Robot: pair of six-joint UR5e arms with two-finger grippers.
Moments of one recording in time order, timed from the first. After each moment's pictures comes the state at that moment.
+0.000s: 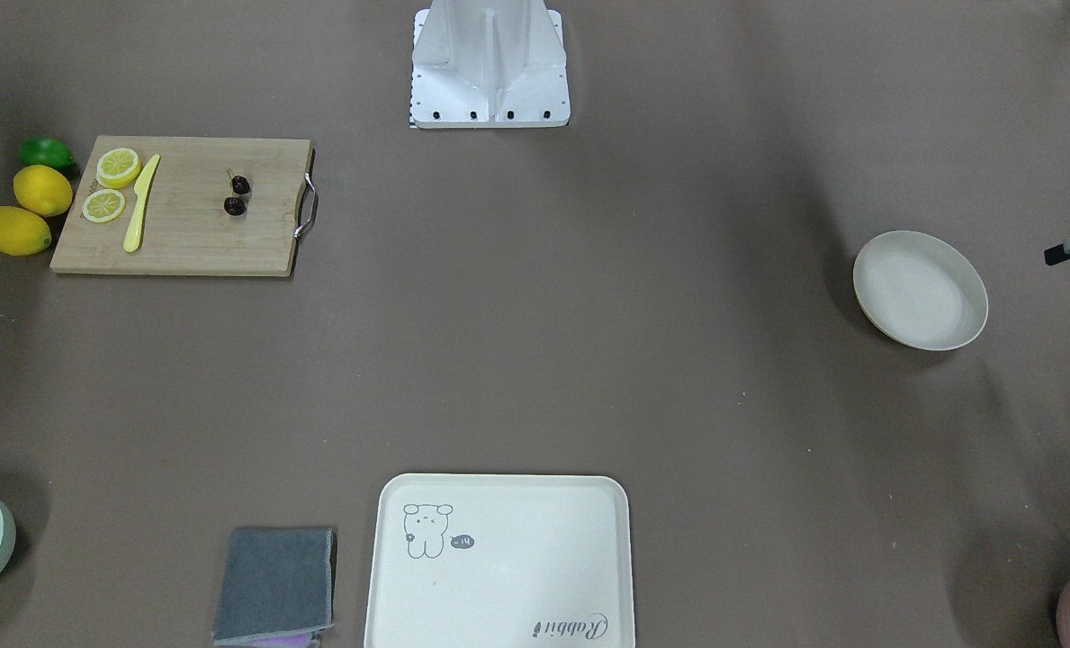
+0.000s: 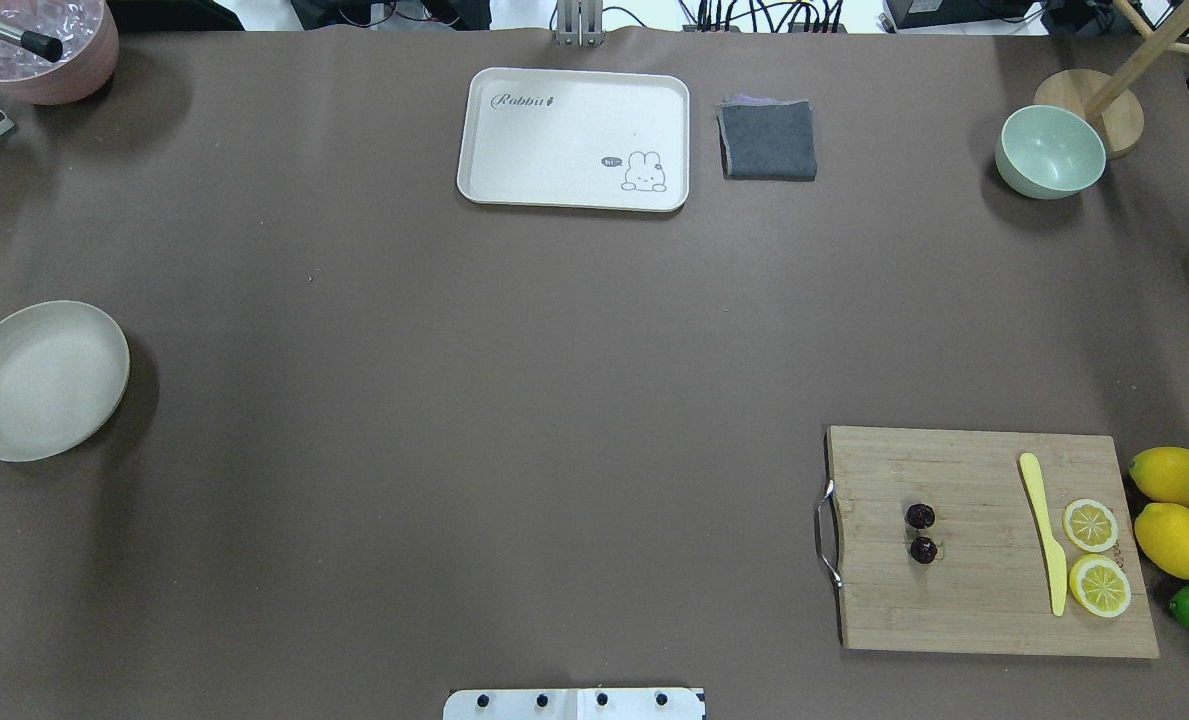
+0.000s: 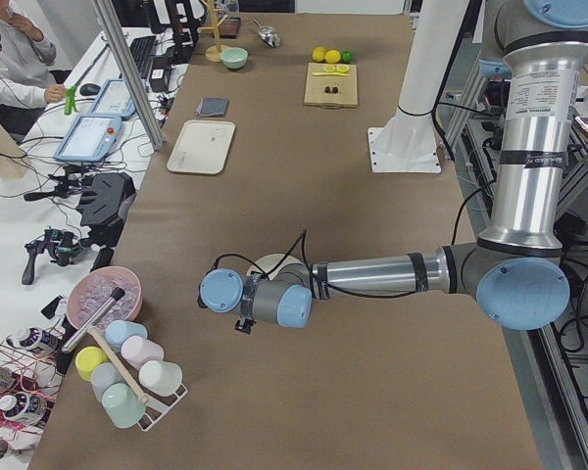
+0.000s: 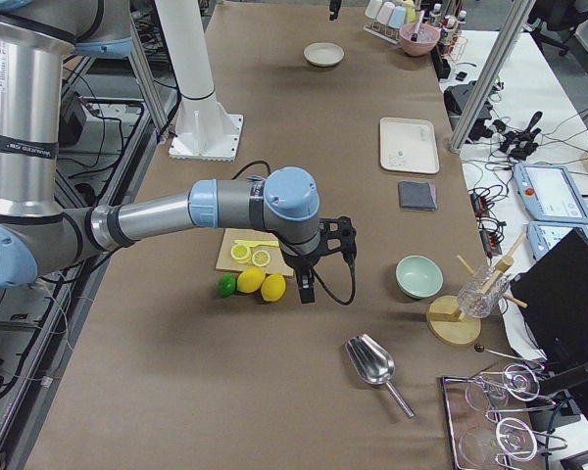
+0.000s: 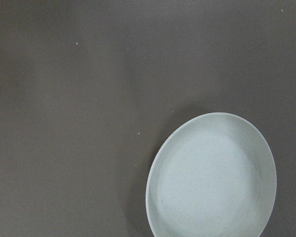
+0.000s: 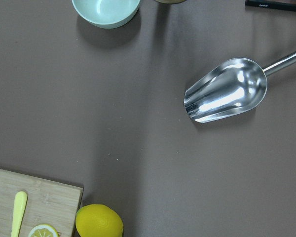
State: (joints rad) left arm -1.42 -1.62 -1.36 -1.89 -2.70 0.03; right arm 1.69 -1.74 1.99 -1.80 2.42 -0.21
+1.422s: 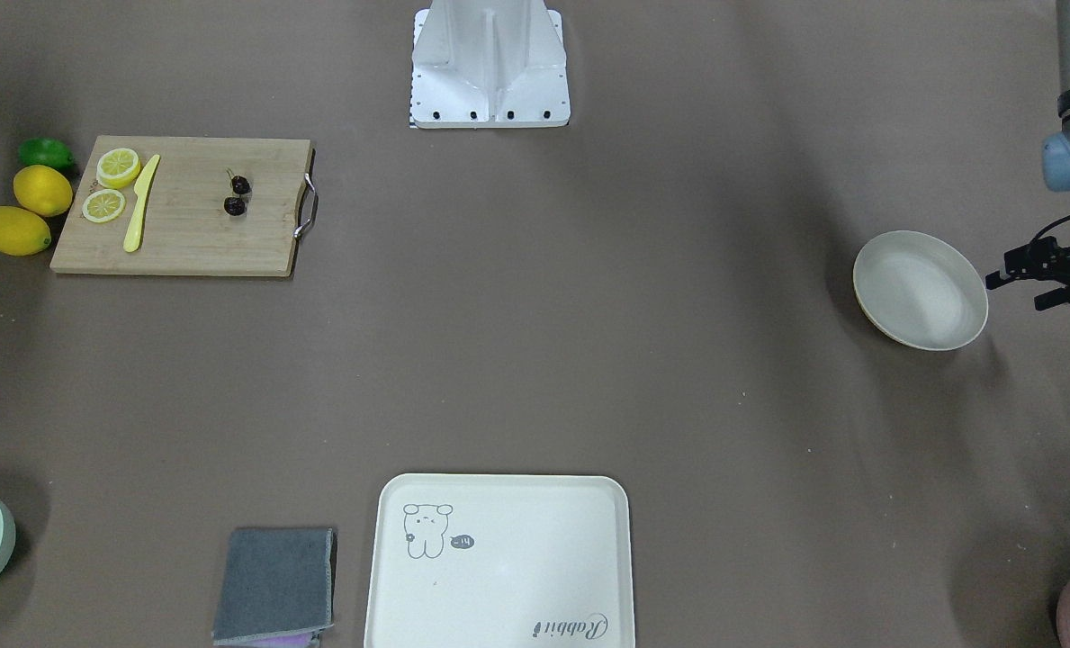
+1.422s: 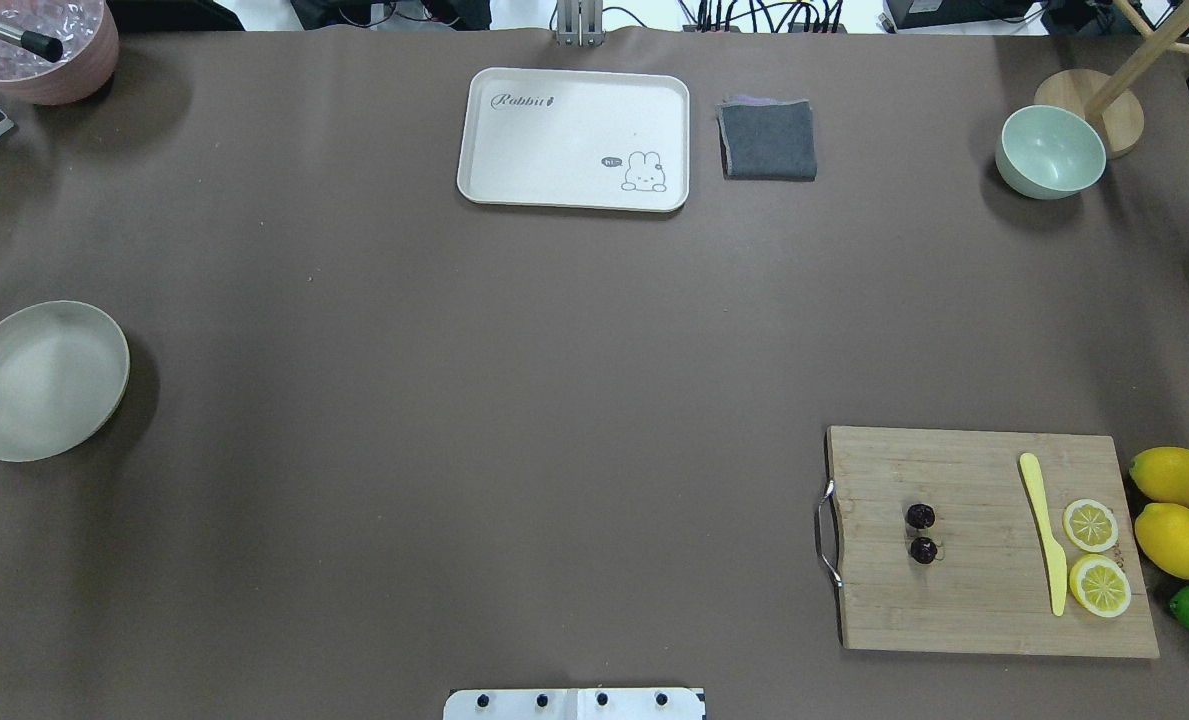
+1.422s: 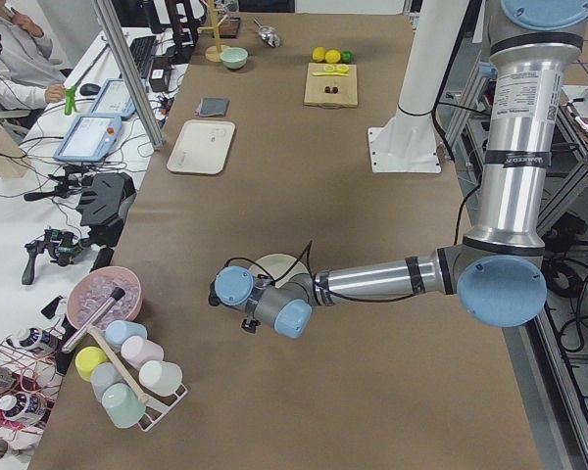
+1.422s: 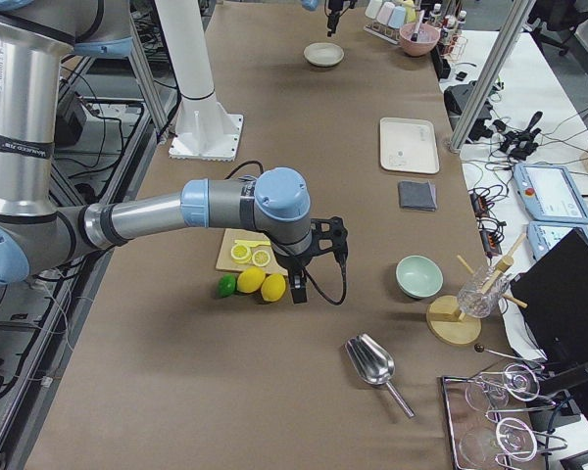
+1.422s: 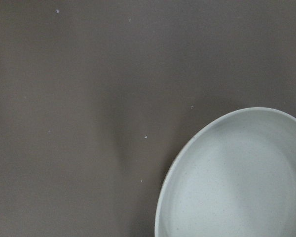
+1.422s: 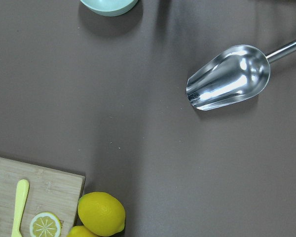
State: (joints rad) left arm -1.28 -1.62 -1.24 -2.22 -2.60 -0.20; right arm 1.69 -1.77 2.02 -1.80 2.41 -0.22
